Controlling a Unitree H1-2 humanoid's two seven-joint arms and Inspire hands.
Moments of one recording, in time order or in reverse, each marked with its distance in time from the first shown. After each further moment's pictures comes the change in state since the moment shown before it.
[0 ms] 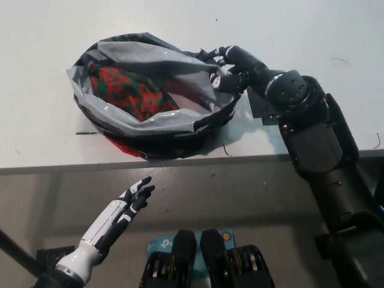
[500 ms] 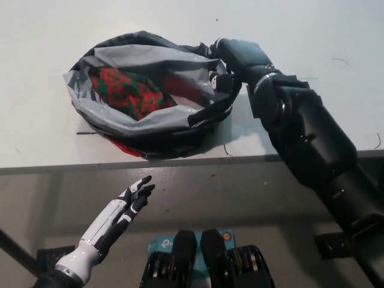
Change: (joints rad) left_arm 0.000 0.002 0.000 -0.012 0.000 -0.005 0.000; right_arm 0.000 -0.086 0.298 -0.141 -0.287 -0.029 -0.064
